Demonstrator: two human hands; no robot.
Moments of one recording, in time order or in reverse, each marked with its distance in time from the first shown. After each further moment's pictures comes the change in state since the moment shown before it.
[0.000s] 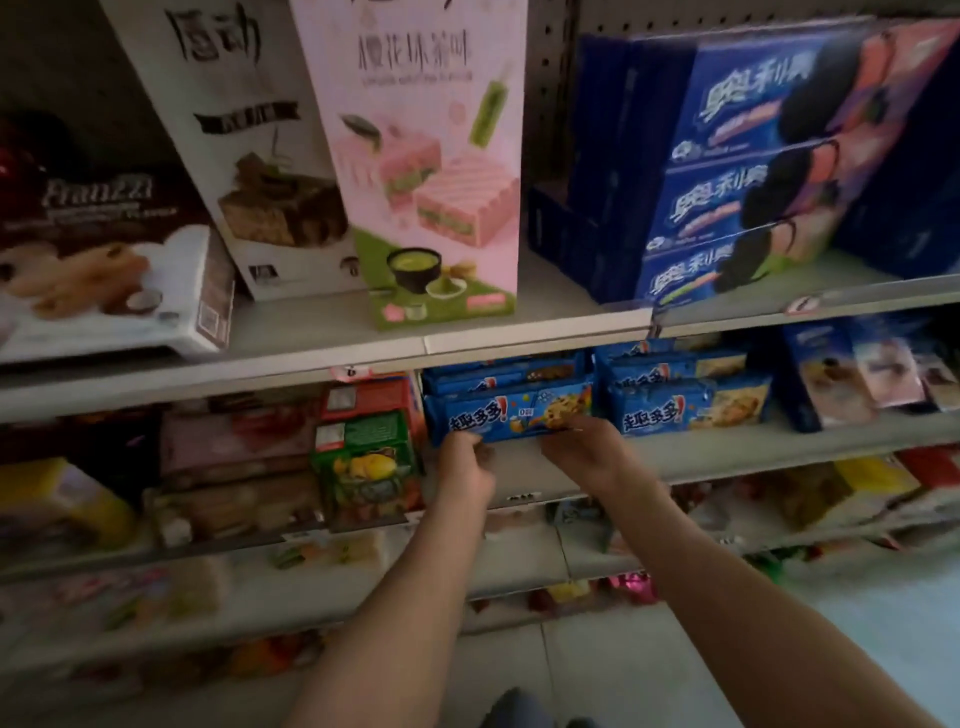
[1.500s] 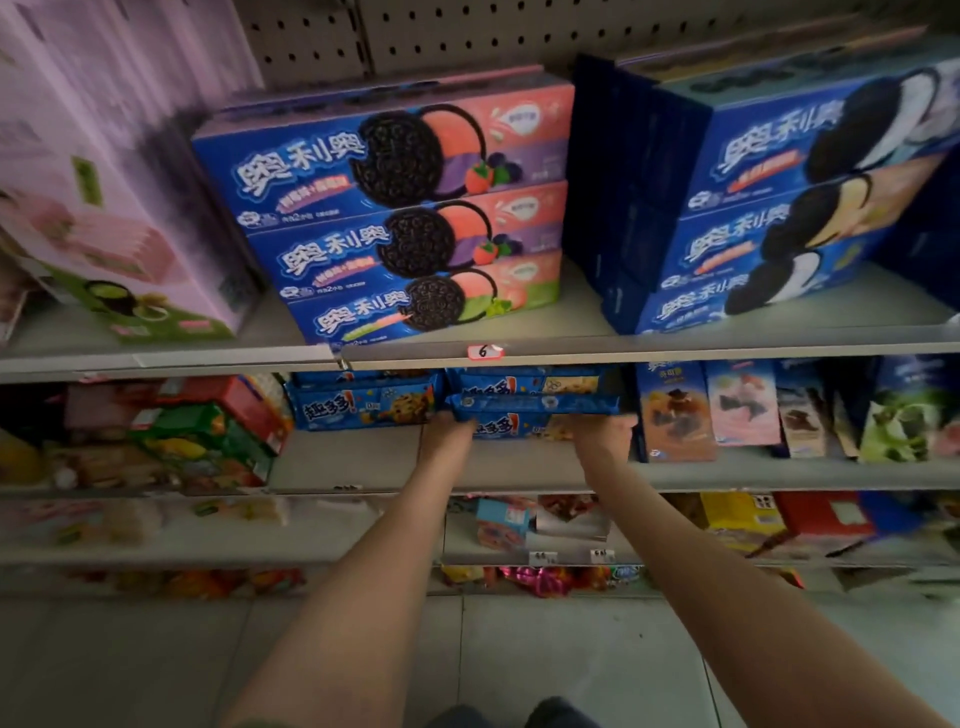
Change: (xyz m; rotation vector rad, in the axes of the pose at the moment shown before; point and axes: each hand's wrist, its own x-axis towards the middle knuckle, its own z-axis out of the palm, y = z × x) left_hand -0.020 -0.137 0.150 0.996 0.157 0.287; right_hand 0.008 -0.171 -0.169 -0.746 0.515 -0.246
